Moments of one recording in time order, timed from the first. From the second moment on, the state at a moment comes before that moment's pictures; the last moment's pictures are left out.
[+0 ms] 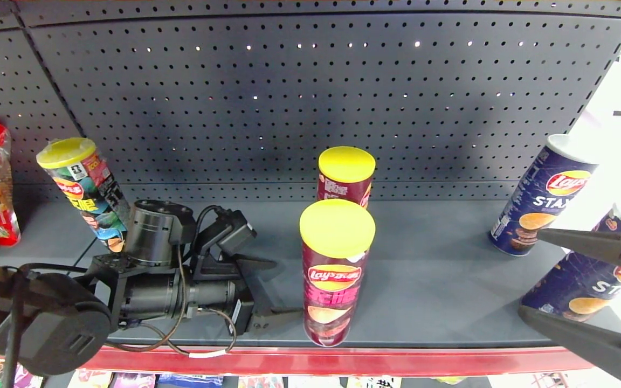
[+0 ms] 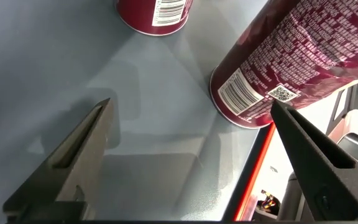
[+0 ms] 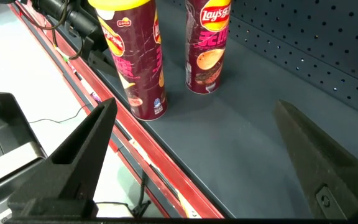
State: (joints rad) left arm -0.49 1.78 -0.61 -0.63 -0.56 0.18; right arm 0.62 0.96 -0.57 -0.22 0.19 -0.12
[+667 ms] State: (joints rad) left arm -0.48 1.77 -0.60 -0.63 -0.56 0.18; right arm 0.62 0.96 -0.56 -0.21 0.19 -0.12
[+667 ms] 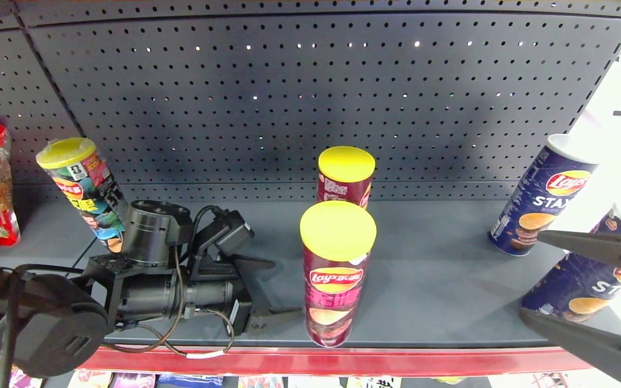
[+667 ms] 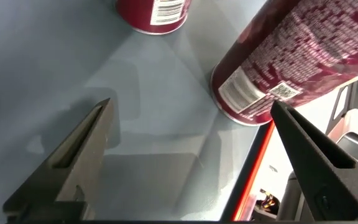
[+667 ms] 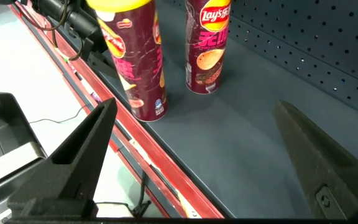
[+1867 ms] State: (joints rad) left arm -0.06 0.55 -0.38 0.20 -0.13 0.17; right arm 0.35 0.43 -0.45 0.19 -0.18 -0.07
